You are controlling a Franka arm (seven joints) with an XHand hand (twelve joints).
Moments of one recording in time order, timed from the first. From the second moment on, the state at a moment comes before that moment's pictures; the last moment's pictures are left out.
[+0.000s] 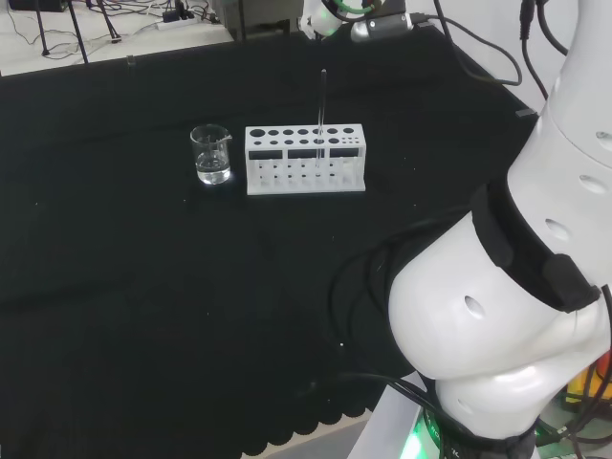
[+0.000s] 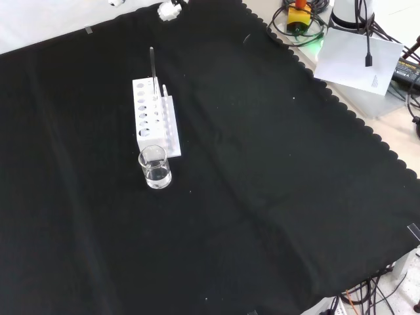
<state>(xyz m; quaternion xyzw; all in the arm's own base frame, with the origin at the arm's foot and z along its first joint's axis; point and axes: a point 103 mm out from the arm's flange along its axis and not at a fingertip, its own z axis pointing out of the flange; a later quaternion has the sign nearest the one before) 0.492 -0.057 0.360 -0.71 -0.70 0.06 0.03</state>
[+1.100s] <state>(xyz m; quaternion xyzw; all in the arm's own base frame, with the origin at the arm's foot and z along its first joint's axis) 0.507 -0.063 0.284 -0.70 -0.70 0.08 0.05</state>
